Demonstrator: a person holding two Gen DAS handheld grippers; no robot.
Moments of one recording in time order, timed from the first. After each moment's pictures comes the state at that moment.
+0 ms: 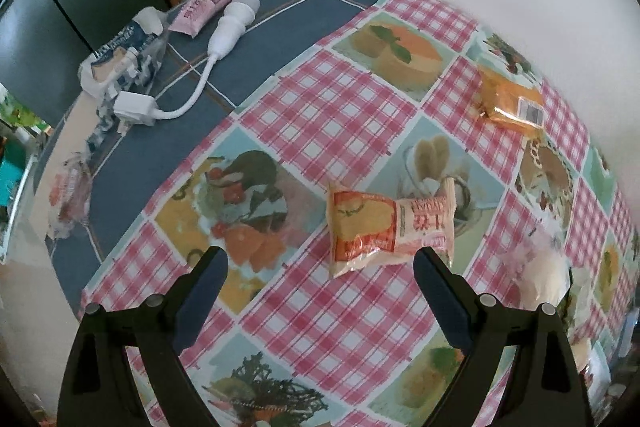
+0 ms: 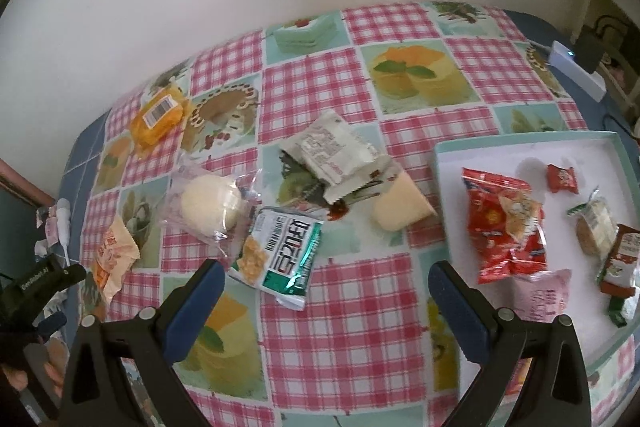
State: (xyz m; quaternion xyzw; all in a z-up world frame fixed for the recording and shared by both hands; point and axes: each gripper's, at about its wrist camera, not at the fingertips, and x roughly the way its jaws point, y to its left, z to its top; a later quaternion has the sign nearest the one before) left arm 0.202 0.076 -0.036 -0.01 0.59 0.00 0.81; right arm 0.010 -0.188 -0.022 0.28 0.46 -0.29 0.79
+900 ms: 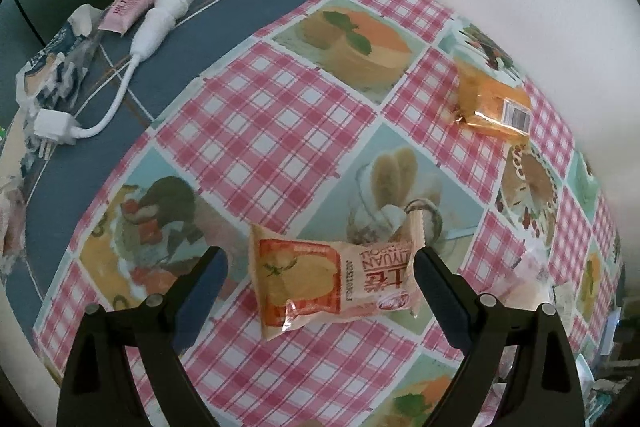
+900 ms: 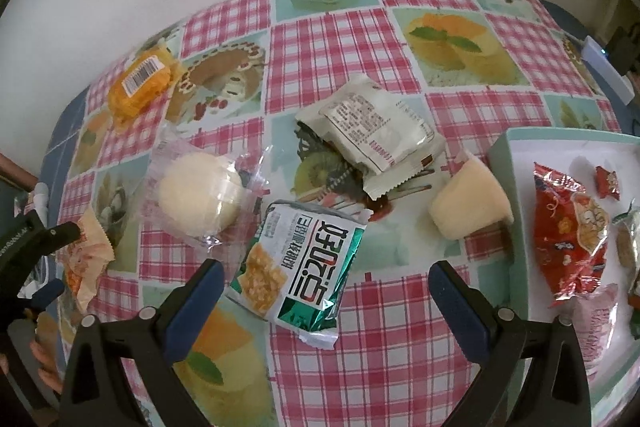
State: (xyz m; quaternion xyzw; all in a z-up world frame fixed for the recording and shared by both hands) left arm 0.241 0.049 -0.070 -0.04 0.60 -0.07 0.80; right arm 0.053 -0.187 -0.067 0.27 0.50 -0.28 0.77
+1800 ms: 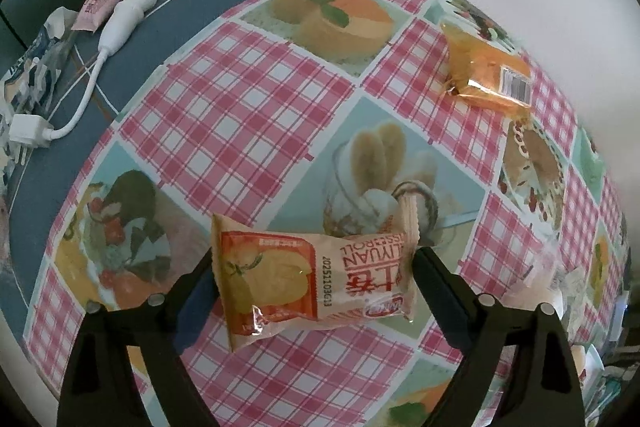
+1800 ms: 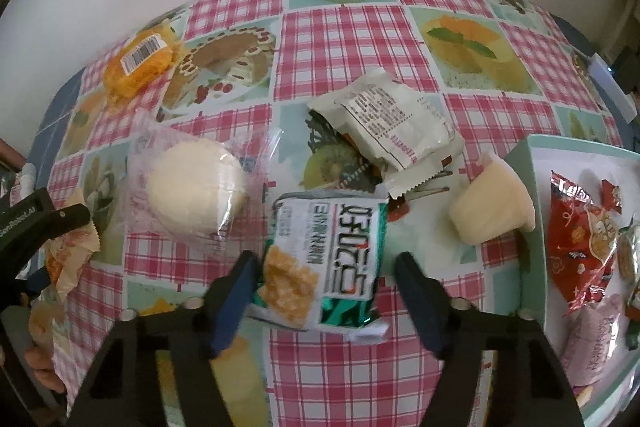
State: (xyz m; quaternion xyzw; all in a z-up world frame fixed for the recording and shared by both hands) left arm 0.249 0.029 -0.111 -0.02 0.61 -0.09 0.79; right arm 0.069 -0.179 -0.081 0.24 0.51 -0.28 0.78
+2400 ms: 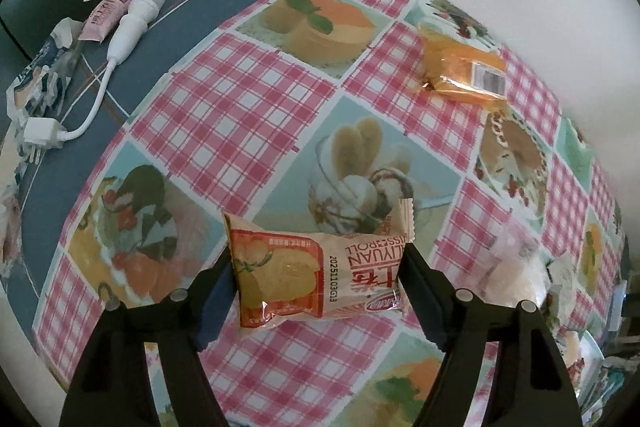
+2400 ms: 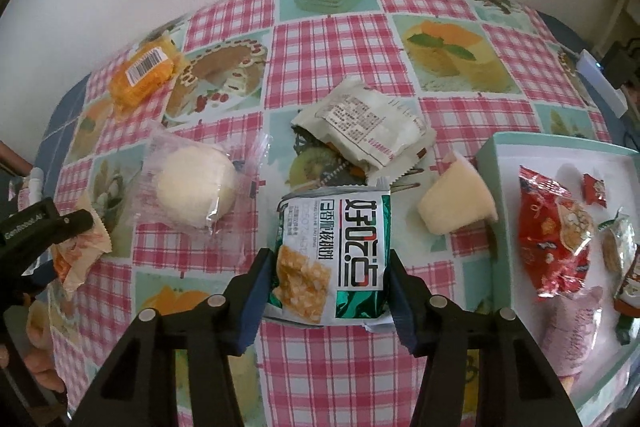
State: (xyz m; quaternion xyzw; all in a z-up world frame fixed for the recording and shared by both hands) left arm 0.226 0.032 -0.063 -0.01 0.61 -0.10 0.79; right arm 0.044 -0.181 -0.057 0.25 0.51 -0.28 0.78
